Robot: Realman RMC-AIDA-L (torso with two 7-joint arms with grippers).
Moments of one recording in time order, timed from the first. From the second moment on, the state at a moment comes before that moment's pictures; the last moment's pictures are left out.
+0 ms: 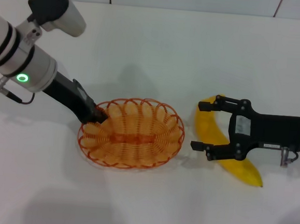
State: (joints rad) left arm -0.82 -2.03 1.18 0.80 2.43 1.38 -2.04; right arm 0.57 2.04 -0.51 -0.42 -2.19 -1.61 0.80
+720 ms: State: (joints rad) left arm -0.83 -2.04 1.26 0.77 2.36 1.30 -1.98; right arm 0.57 2.04 -0.51 -0.42 -2.19 -1.61 0.80
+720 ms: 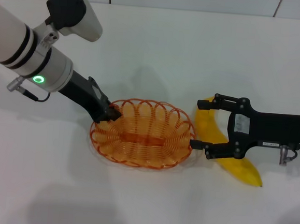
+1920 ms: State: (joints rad) left arm -0.80 -2.04 1.26 0.84 2.35 1.31 -1.98; right arm 0.56 2.04 -0.50 -0.42 -2.19 -1.61 0.80
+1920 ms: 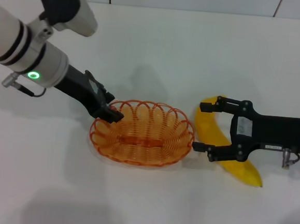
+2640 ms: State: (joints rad) left arm -0.10 -2.03 1.20 1.41 1.92 1.47 -1.52; right arm 0.45 2.04 -0.34 -0.46 -2.19 -1.62 0.80
